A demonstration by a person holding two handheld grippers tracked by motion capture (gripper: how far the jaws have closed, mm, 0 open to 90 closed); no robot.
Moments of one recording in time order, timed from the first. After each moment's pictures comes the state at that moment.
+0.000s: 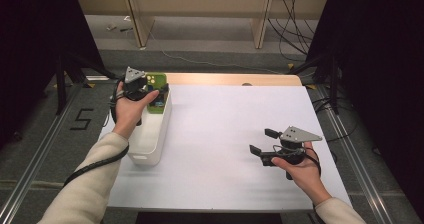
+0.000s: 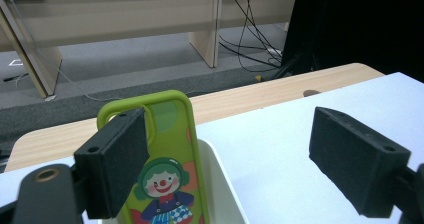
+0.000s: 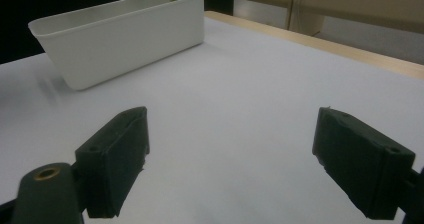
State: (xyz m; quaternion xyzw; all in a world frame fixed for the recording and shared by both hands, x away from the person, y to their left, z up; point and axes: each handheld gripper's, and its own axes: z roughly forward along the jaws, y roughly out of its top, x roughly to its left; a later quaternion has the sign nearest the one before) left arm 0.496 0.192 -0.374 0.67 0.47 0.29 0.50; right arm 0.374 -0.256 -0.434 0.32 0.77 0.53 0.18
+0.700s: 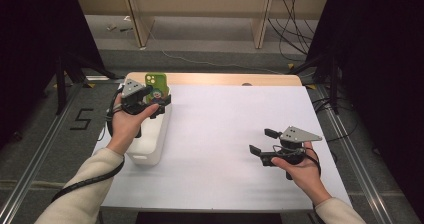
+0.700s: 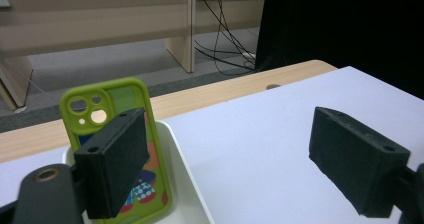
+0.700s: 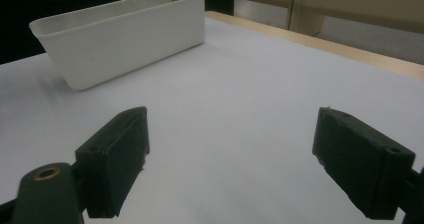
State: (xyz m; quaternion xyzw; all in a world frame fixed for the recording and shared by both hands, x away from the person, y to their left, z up) left arm 0.453 0.186 -0.377 0.68 0.44 0.27 0.52; right arm 0.373 -0.255 -0.434 0.32 0.77 0.53 0.18
